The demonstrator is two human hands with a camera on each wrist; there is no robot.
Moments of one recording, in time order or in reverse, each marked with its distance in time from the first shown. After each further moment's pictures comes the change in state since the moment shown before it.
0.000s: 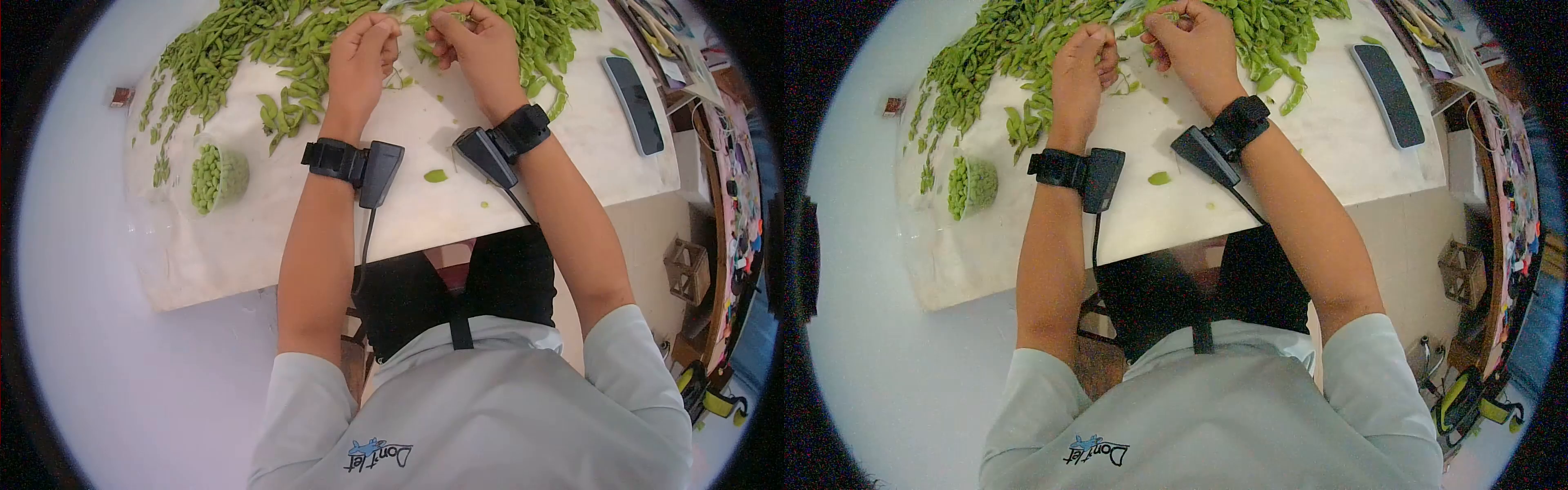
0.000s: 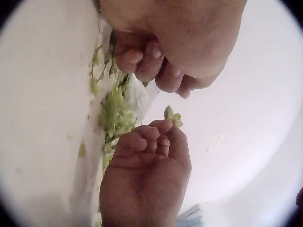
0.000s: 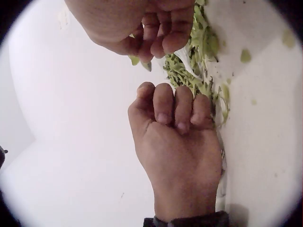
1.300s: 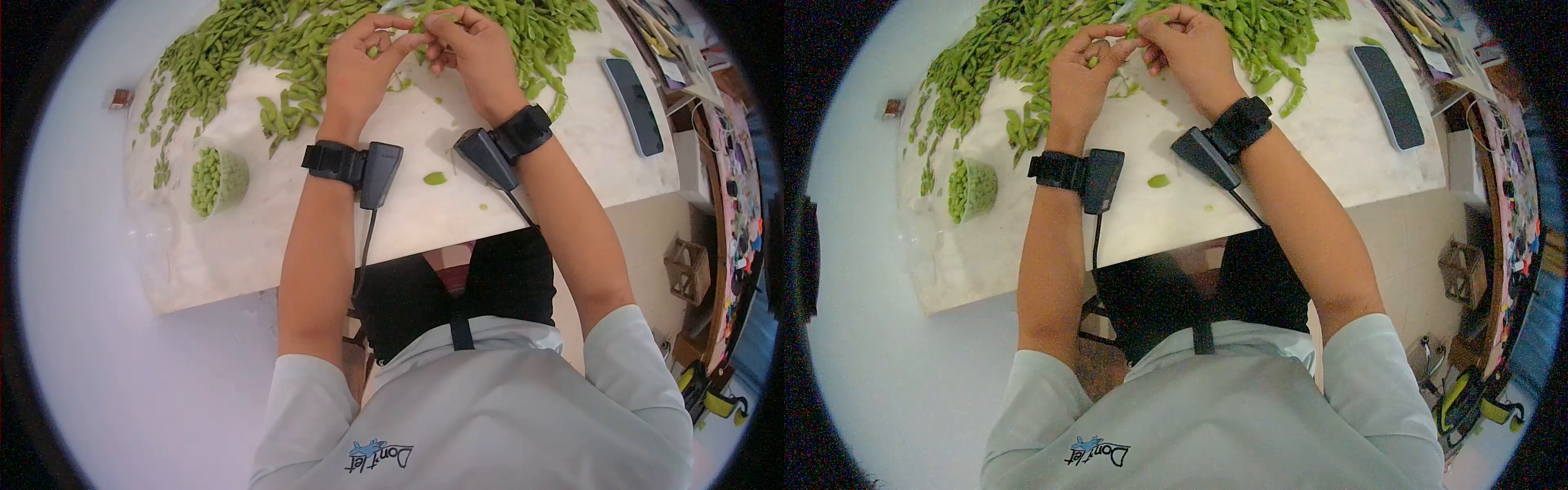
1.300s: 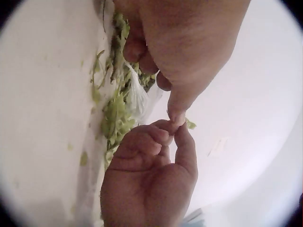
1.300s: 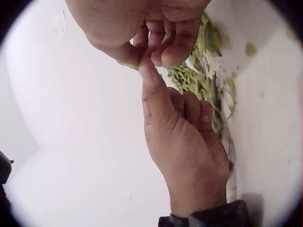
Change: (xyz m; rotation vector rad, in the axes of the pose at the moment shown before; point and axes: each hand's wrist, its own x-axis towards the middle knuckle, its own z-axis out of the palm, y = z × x) left_hand 0.000 0.001 0.000 0.430 0.004 0.161; right_hand 0.002 0.003 -0.002 0.072 -0.079 0.058
